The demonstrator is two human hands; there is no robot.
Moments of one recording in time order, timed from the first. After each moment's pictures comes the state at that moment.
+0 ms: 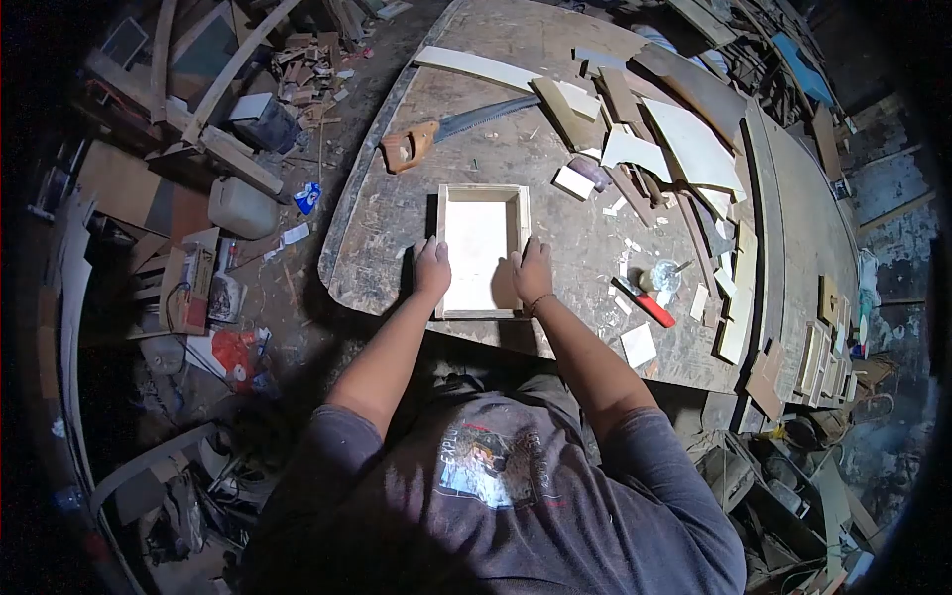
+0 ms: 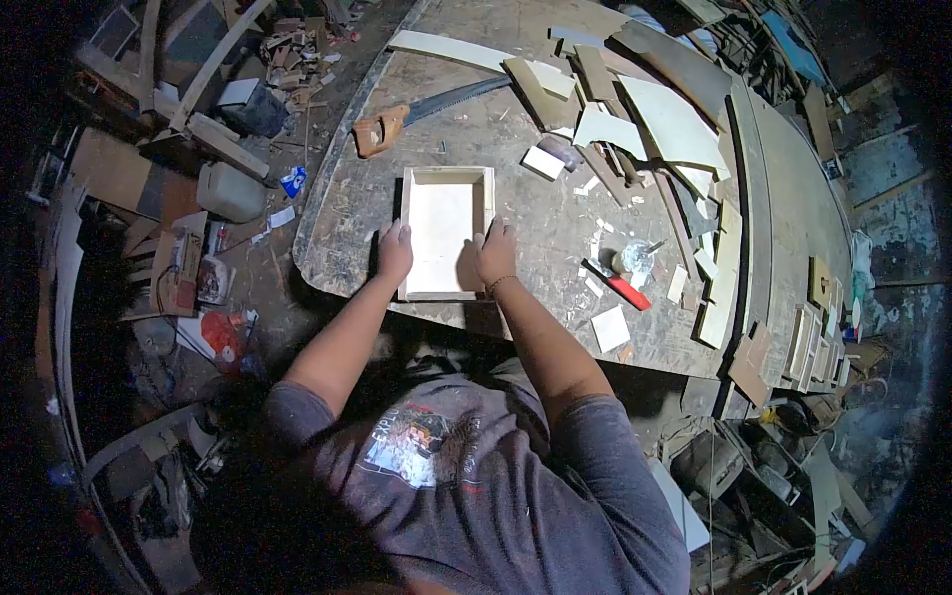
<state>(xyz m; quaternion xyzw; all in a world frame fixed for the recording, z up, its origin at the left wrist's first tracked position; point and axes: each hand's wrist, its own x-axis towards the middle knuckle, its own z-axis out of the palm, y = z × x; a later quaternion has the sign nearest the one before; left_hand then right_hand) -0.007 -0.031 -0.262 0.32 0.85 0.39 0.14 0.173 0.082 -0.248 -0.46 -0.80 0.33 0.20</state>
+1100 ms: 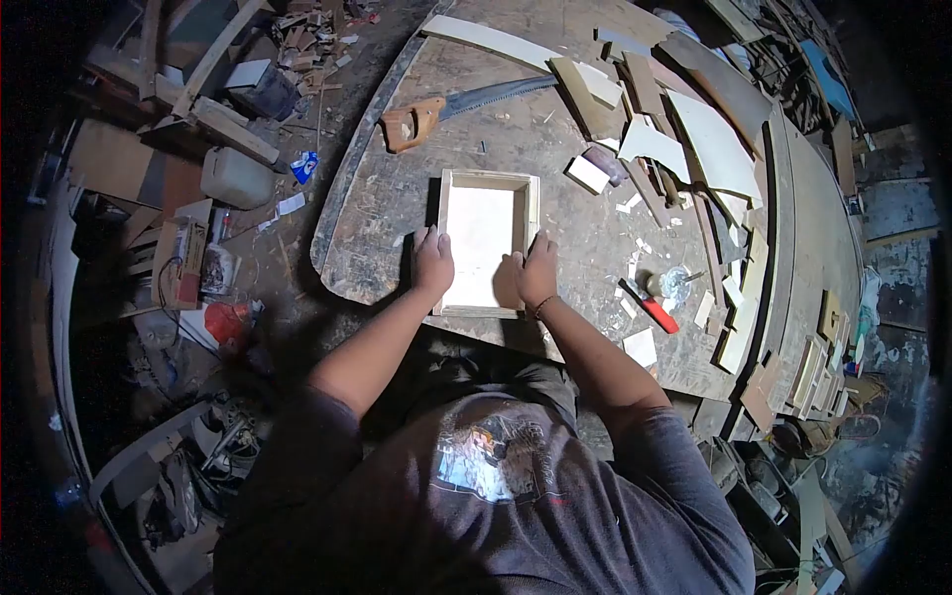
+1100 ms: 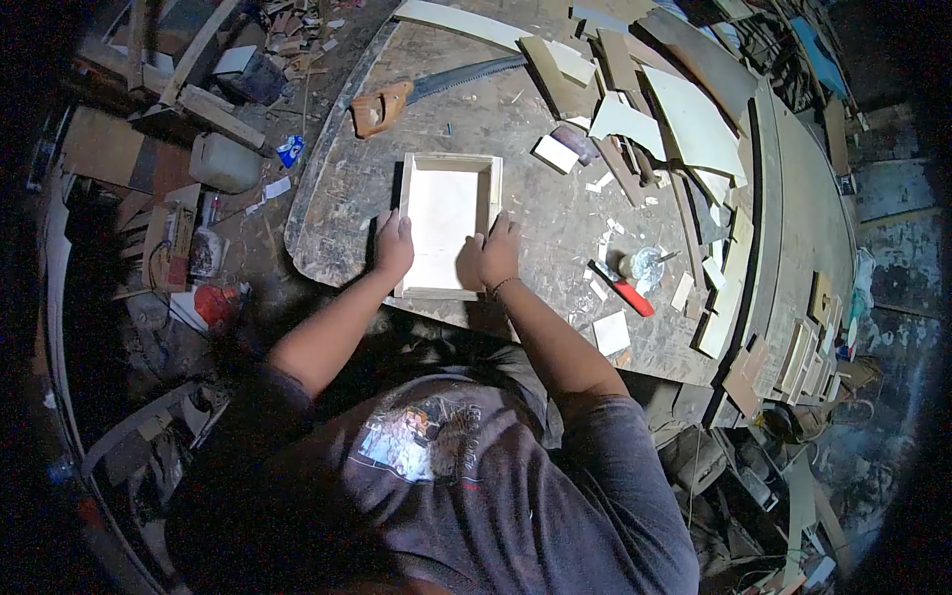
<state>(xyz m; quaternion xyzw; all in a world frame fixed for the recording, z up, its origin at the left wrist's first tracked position) 0.000 -0.030 -0.252 0.31 0.86 0.39 0.13 0.170 0.081 -0.239 -0.47 -0.79 0.34 0.18</state>
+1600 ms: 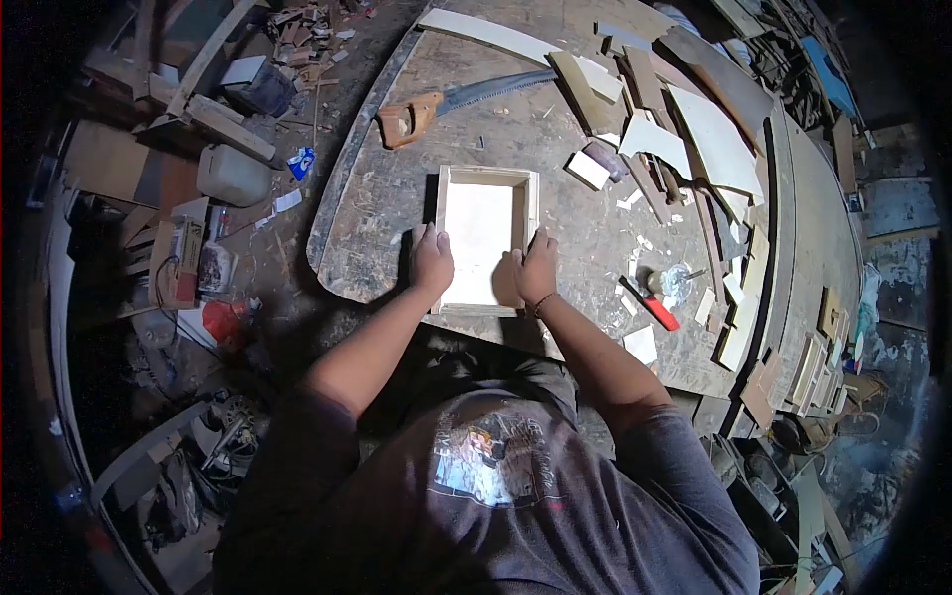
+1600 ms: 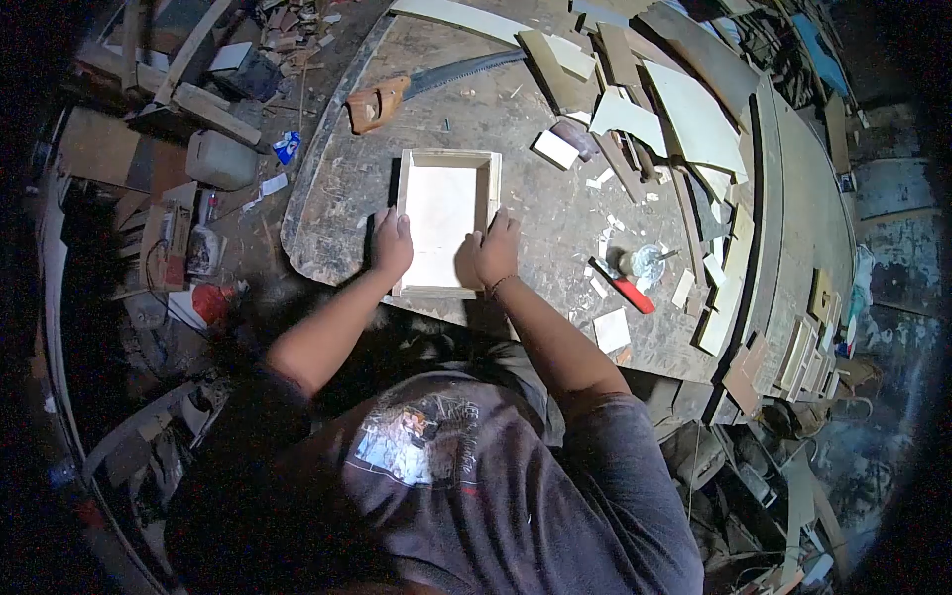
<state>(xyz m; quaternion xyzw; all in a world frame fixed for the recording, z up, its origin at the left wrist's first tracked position) 0.002 -0.029 -0.245 0.31 0.88 0.34 0.14 0.168 0.080 -0.235 -0.47 -0.79 0.35 0.18</state>
